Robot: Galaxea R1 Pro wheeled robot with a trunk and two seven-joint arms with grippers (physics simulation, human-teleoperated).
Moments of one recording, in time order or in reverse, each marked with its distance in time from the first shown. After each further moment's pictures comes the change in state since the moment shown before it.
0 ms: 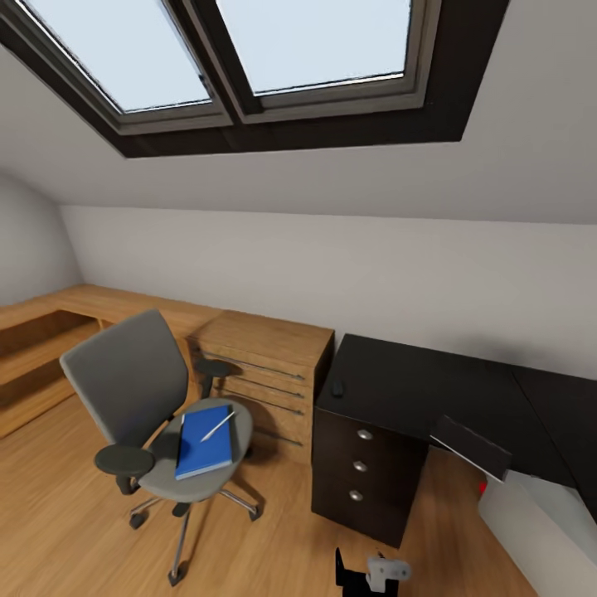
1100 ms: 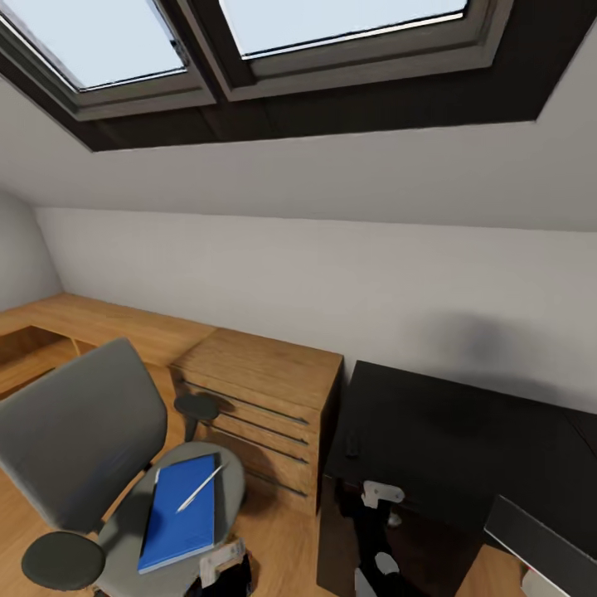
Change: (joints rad) left arm 0.000 0.068 0.003 -0.459 -0.009 0.024 -0.002; right arm -0.005 -0.008 0.005 -0.458 0.033 0.306 -0.178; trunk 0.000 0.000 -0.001
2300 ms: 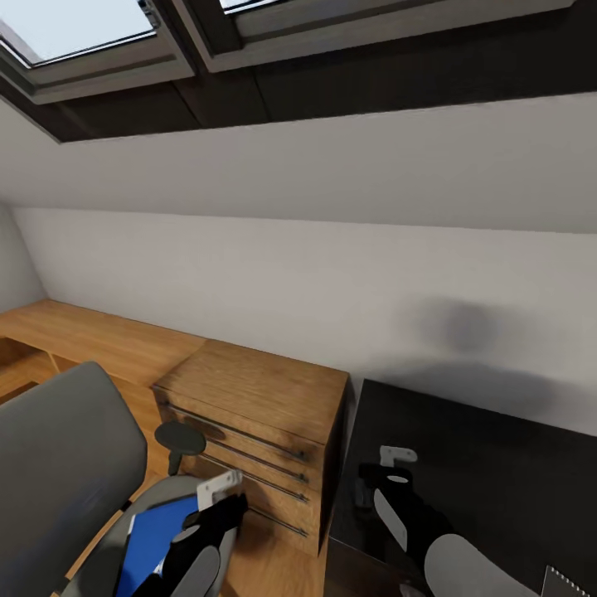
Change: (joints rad) left arm 0.000 0.041 0.219 -0.542 -0.049 0.520 0.234; right arm -0.218 -0.092 -0.024 0.031 -0.022 0.597 -0.078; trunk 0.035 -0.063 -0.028
